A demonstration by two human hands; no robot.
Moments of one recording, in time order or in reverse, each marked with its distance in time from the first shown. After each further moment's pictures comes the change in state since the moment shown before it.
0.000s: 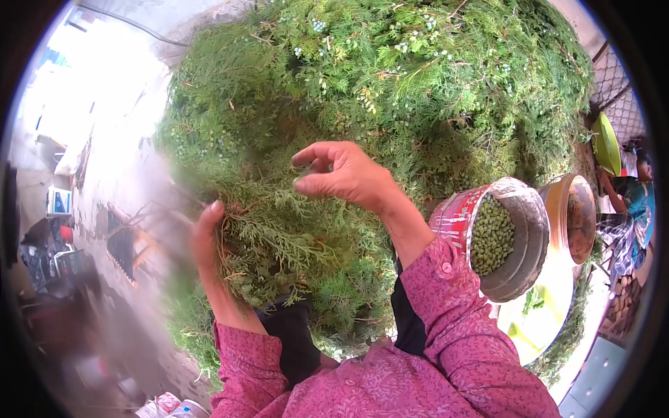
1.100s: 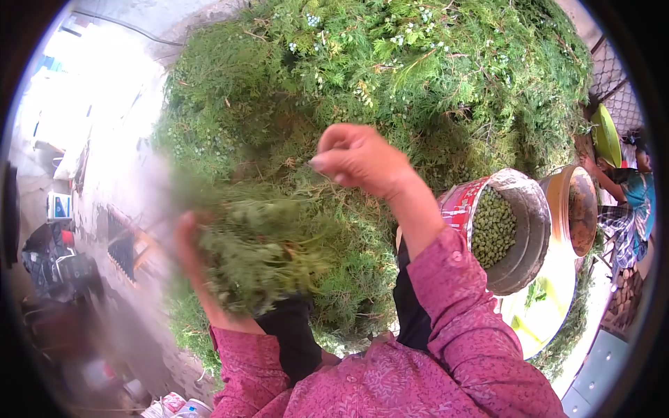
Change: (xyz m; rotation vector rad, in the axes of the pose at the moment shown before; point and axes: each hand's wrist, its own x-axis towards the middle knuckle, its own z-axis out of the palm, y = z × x) left_hand -0.031 0.015 0.027 0.260 0.437 0.233; right_hand -0.005 0.000 -0.020 0.083 0.000 0.178
